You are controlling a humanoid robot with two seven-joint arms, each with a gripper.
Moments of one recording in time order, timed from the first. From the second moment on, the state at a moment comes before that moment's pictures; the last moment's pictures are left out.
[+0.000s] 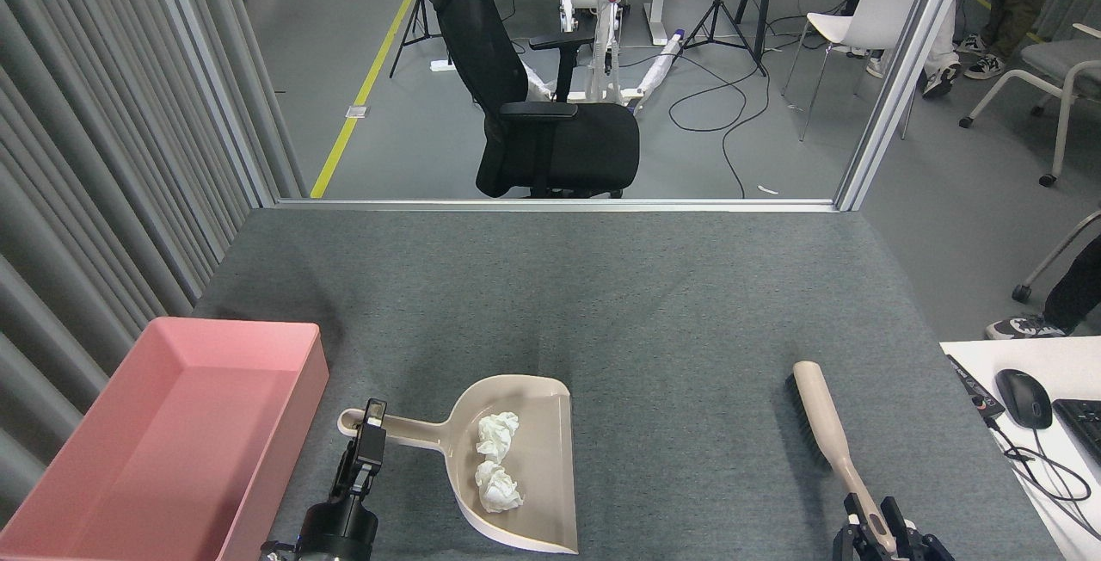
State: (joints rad) left arm -0.11 -0.05 0.04 -1.12 -0.53 -0.45 0.13; right arm 0.21 -0.15 -0.15 -1.40 1.27 -0.17 -0.21
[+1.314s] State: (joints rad) left arm -0.10 -0.05 0.05 -1.12 -0.51 -0.50 0.12; right arm 0.44 0.05 -0.63 -1.66 1.23 -0.78 -0.22
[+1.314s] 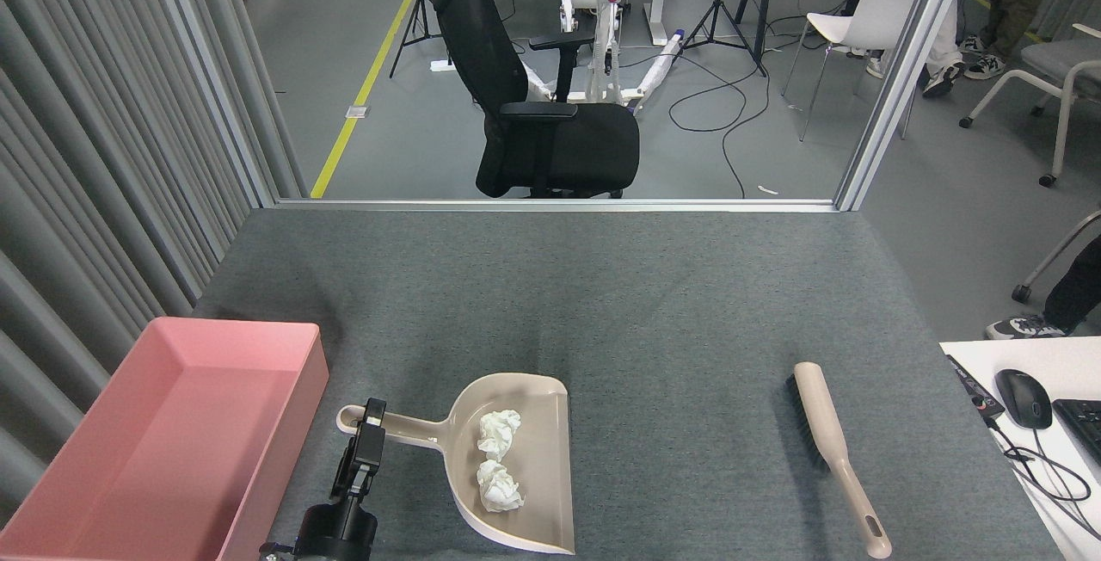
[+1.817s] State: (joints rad) left arm -0.09 -0.03 0.05 -1.23 -0.41 -0.49 0.08; right arm 0.44 0.05 -0.66 -1.66 1.23 -0.78 -0.22
